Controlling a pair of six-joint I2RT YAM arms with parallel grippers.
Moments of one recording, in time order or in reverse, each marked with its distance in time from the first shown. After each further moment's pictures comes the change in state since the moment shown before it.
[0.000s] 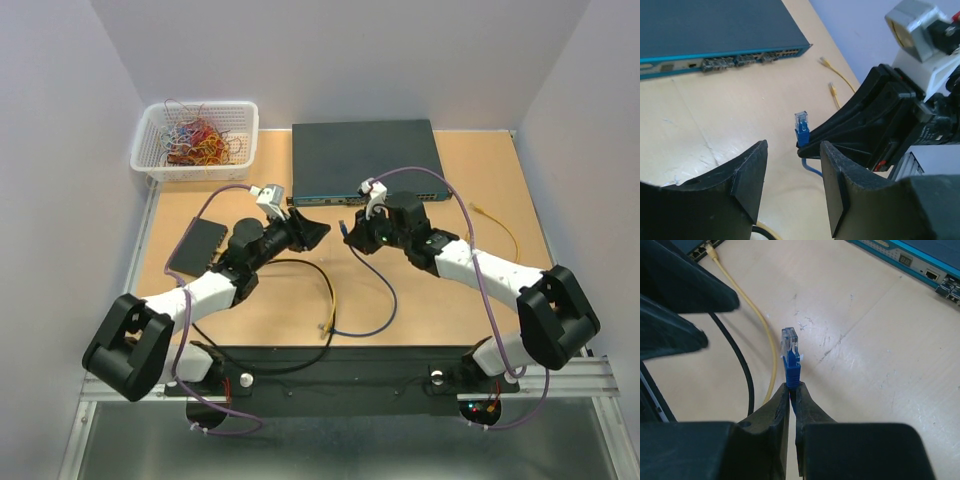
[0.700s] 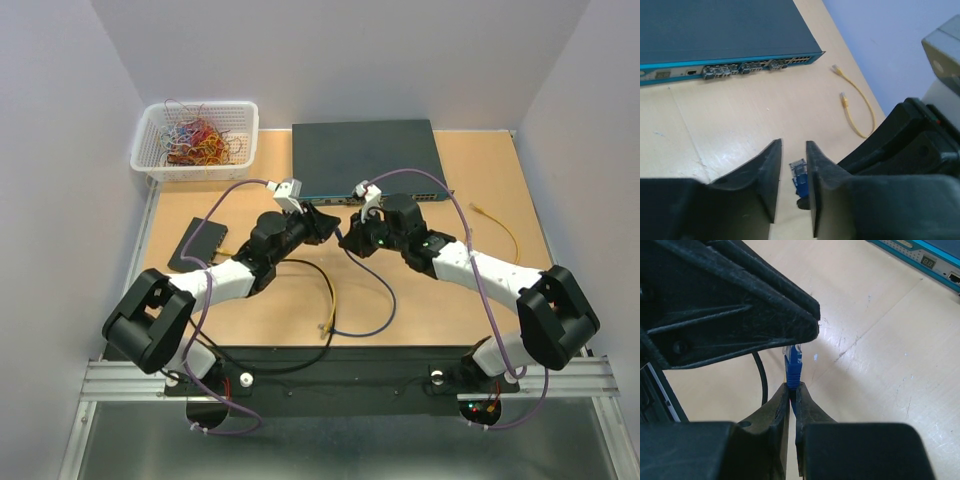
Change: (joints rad) left arm -0.106 0.179 0.116 0.022 -0.161 -0.008; right arm 0.041 0.000 0.004 0.013 -0.019 0.006
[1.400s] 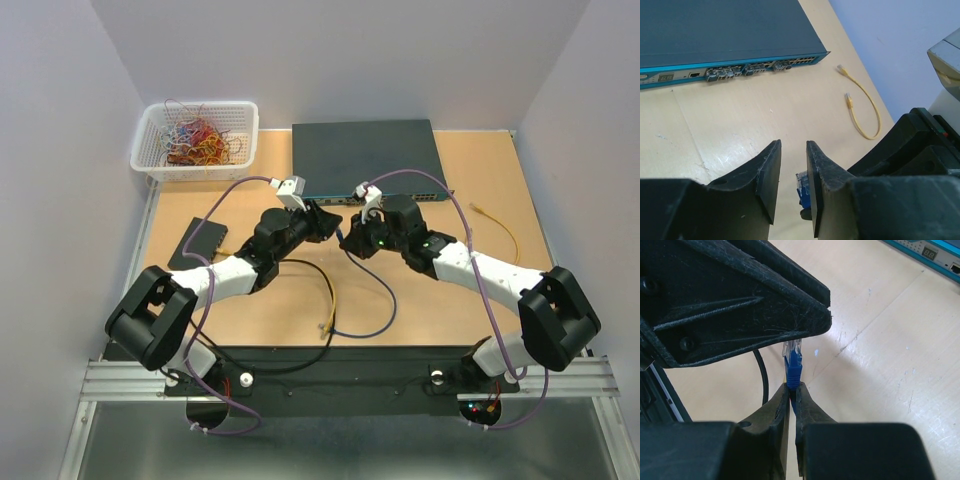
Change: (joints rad) left arm -0.009 0.023 0.040 -0.039 -0.017 0.016; right arm 0.005 -0.007 0.000 -0.019 0.009 0.012
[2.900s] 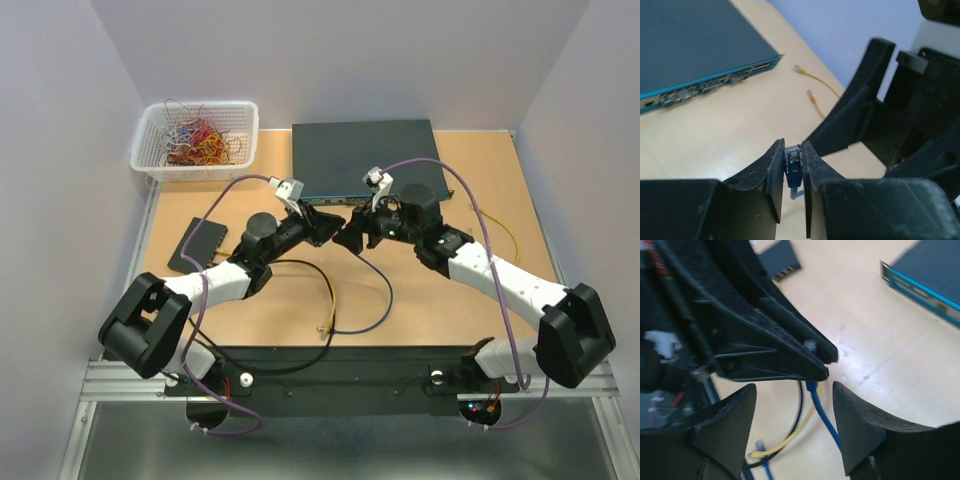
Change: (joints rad) left arm 0.014 -0.051 -0.056 0.138 0.175 0.051; right arm -0.032 -0.091 0.039 0.014 -0.100 0.066
